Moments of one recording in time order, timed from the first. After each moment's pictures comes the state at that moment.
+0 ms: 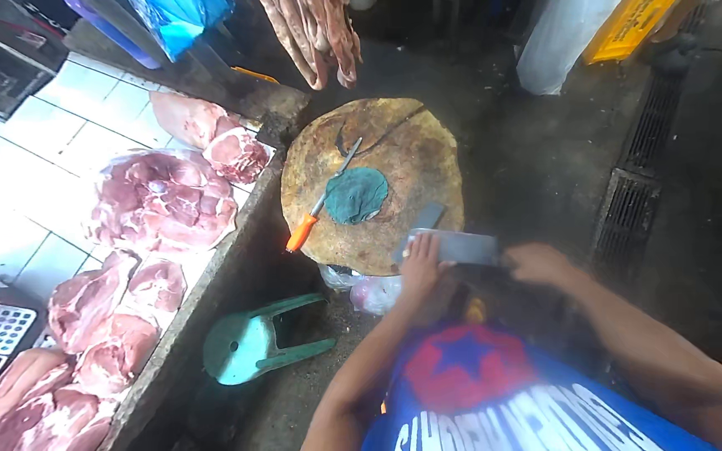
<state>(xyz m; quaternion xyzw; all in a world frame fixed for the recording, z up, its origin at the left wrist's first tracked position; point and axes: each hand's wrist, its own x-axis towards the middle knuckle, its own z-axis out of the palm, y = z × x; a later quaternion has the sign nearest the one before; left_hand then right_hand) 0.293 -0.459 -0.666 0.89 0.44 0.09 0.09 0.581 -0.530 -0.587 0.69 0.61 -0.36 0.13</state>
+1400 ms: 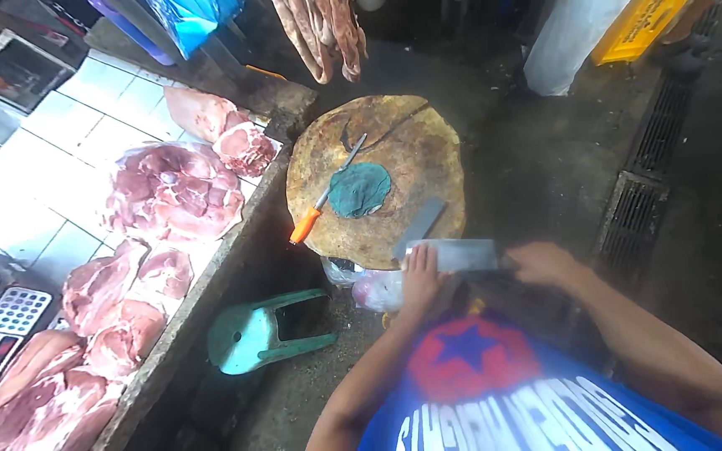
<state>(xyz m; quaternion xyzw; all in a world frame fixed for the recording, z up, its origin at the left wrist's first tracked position) 0.283 -0.506 -0.662 0.86 0.49 0.12 0.10 0.581 -0.542 -0.573 0.66 0.66 -0.33 0.16</state>
